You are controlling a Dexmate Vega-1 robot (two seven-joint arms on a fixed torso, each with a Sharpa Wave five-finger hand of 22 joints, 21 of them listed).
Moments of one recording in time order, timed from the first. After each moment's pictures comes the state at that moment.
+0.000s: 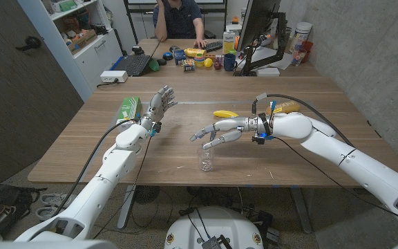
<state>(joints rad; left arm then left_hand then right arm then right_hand) 0.92 0.38 0.20 -1.43 -0.42 -0.10 -0.12 0.05 0.06 0.44 0.12 0.37 0.04 0.02 0.18 0.18 0.05 -0.01 0.18 0.18 0.04 -0.02 0.22 0.18 0.08 -0.01 0.60 0.18 -0.73 -0.75 -0.59 -1.67 -0.12 0.65 0.61 0.36 0.03 0.25 -0.06 0.20 0.29 -0.22 0.20 0.19 0.26 -0.05 0.21 0.19 0.31 0.02 0.25 0.17 0.52 0.10 0.65 0.16</state>
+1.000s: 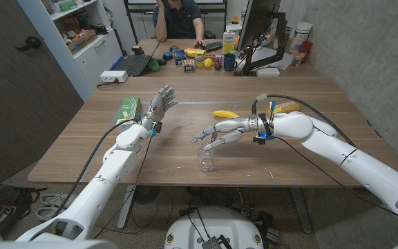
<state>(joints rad) 0.92 0.39 0.20 -1.45 -0.42 -0.10 -0.11 0.05 0.07 0.43 0.13 0.37 0.04 0.02 0.18 0.18 0.05 -0.01 0.18 0.18 0.04 -0.02 0.22 0.18 0.08 -0.01 0.59 0.18 -0.74 -0.76 -0.58 -1.69 -0.12 0.63 0.64 0.37 0.04 0.26 -0.06 0.19 0.29 -0.22 0.20 0.19 0.26 -0.06 0.20 0.19 0.31 0.01 0.24 0.17 0.52 0.09 0.63 0.16</state>
